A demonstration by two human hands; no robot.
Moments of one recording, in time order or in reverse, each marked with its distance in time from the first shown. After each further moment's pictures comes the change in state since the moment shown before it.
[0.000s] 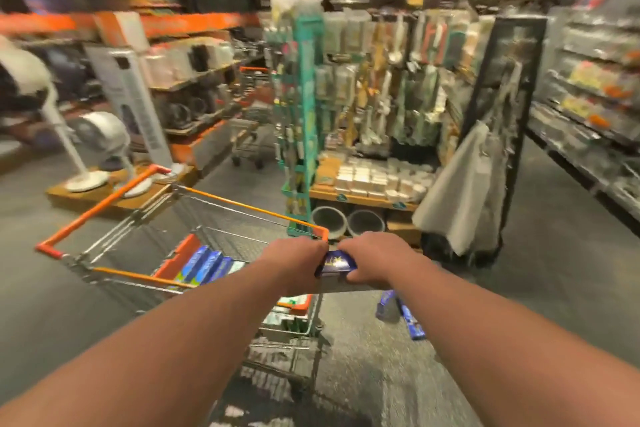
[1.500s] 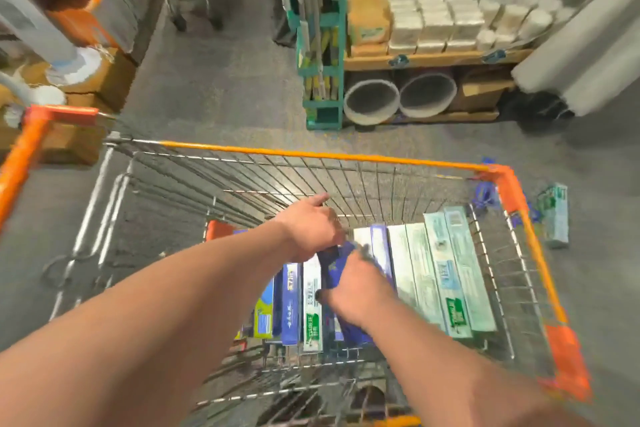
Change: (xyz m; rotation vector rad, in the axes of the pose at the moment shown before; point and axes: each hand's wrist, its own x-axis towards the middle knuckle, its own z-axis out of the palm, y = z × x) left_hand 0.304 -0.520 0.313 0.397 -0.364 0.764; right_hand 0.551 -0.208 0.267 0.849 -0.376 0.842
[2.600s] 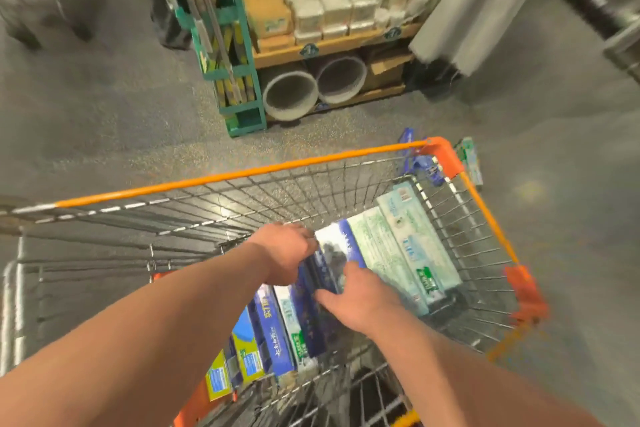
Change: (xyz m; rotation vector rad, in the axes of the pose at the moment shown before) left_hand 0.037 -0.016 0.038 -0.246 -0.101 0.112; right_hand 0.021 0.021 0.025 0.085 0.039 0.284
